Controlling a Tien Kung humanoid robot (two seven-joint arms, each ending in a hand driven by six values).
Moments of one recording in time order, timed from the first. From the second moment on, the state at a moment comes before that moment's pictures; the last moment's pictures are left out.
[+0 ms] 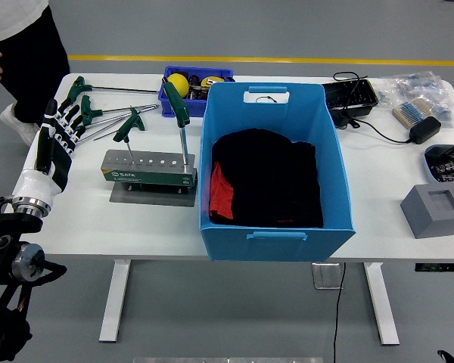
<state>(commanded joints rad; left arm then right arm) -0.16 0.05 -1.57 -1.24 1.10 -0.08 -0.14 0.21 -0.19 0.35 0.19 0.15 -0.17 -0.12</state>
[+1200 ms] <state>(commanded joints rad) -0.16 0.05 -1.58 -1.26 1.20 -0.06 -0.16 0.21 -0.19 0.36 0.19 0.15 -0.17 -0.12</state>
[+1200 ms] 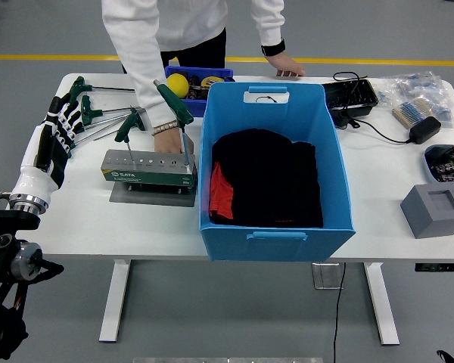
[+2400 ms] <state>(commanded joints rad) -0.71 0.24 -0.99 -1.20 2.25 -0.12 -0.01 0.20 -0.20 0.39 0.18 0.12 -0.17 -0.13</state>
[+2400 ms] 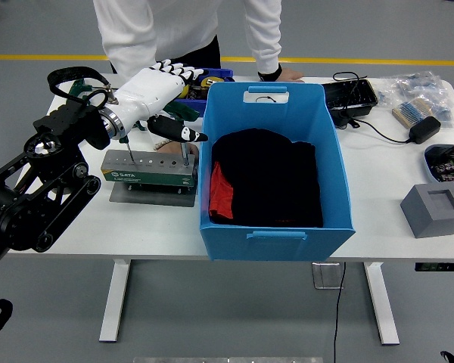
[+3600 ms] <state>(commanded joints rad) -0.83 0.21 -0.86 -0.95 2.27 -0.11 0.03 0.21 -0.20 0.42 0.18 0.08 -0.17 -0.14</state>
